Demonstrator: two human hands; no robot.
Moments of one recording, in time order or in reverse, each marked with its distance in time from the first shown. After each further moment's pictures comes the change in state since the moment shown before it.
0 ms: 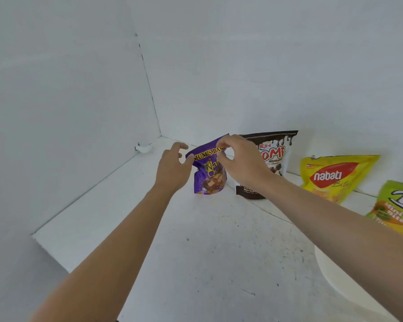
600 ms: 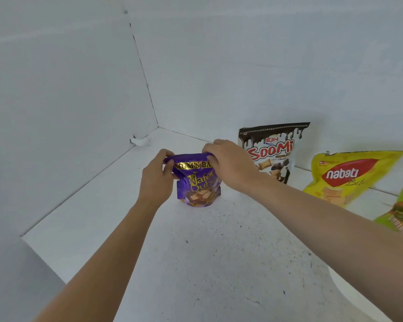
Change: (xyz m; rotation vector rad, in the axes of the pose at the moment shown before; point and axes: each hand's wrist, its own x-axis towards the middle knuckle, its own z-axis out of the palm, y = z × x) left_hand 0.004 -0.054 0.000 -0.004 0.027 0.075; right_hand 0.024 0.022 0.043 -0.257 -0.195 -0.129
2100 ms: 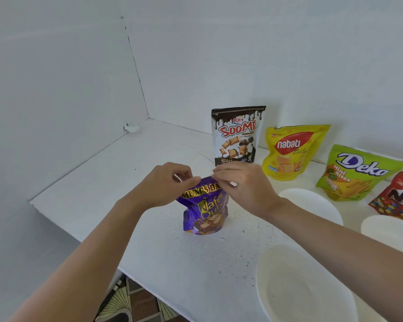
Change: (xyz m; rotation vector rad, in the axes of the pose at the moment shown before) left_hand -0.147 0.094 -0.034 0.141 -0.489 0.096; right_hand -0.194 -0.031 -0.061 0.061 0.282 -0.327
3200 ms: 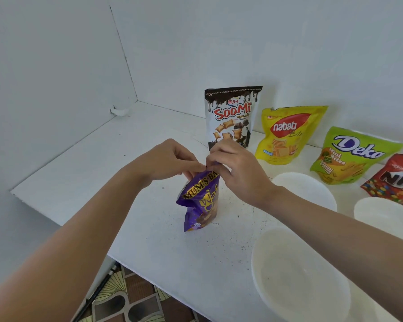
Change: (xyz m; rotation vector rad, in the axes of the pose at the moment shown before) left_hand 0.014 0.022 -0.006 -0.220 -0.252 -0.024; right_hand -0.004 0.002 0.013 0.068 -0.046 0.101
